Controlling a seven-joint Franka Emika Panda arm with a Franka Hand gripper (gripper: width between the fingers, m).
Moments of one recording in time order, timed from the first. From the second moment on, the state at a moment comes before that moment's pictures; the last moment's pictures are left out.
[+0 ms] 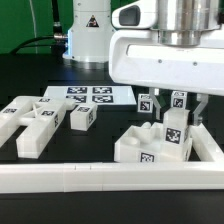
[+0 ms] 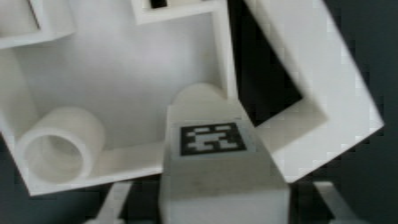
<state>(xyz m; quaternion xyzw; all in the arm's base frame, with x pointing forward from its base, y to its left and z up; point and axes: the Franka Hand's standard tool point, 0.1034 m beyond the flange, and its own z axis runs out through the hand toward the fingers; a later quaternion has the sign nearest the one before) 0.634 0.081 0.076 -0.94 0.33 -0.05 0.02</state>
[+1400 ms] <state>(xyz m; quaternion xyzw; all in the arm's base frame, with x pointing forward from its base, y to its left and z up) 0.580 0.050 0.107 -0.96 0.26 -0.06 0.02</state>
